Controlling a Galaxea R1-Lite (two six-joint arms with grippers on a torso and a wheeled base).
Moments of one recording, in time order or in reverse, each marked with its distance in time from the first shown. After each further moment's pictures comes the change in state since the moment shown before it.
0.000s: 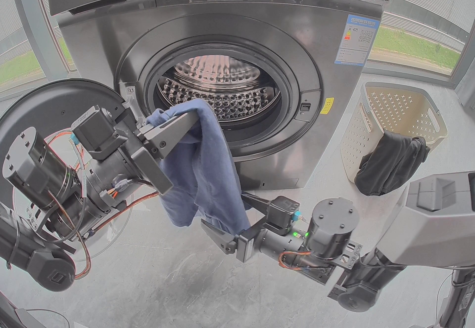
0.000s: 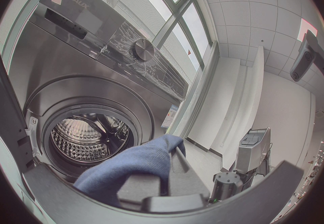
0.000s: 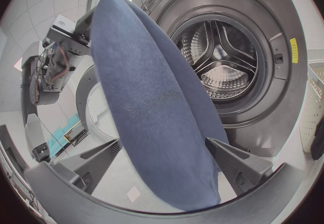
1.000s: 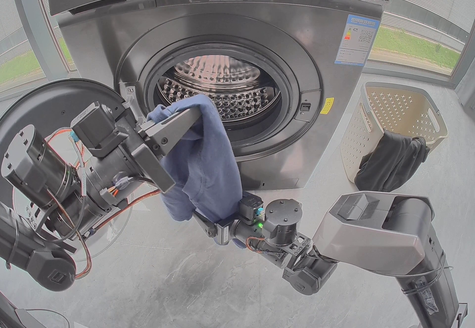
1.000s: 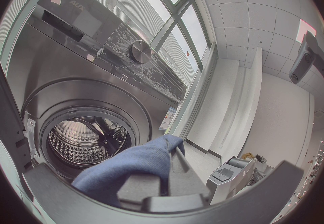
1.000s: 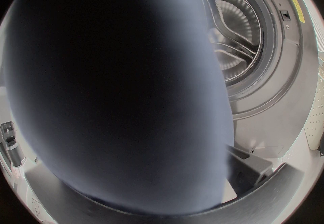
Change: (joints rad) left arm -0.014 -0.003 -0.014 0.000 0.003 -0.001; right arm -0.080 0.365 -0.416 0.055 0.000 -0.039
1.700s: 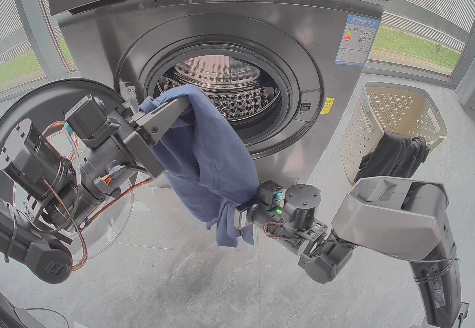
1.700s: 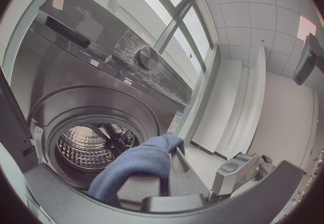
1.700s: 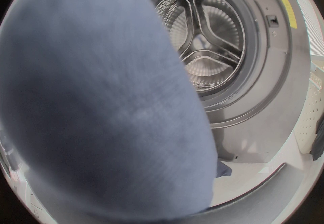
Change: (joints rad) left arm 0.051 -0.002 -0.017 0.001 0.003 -0.001; right arm -0.073 -0.059 0.046 0.000 -0.009 0.003
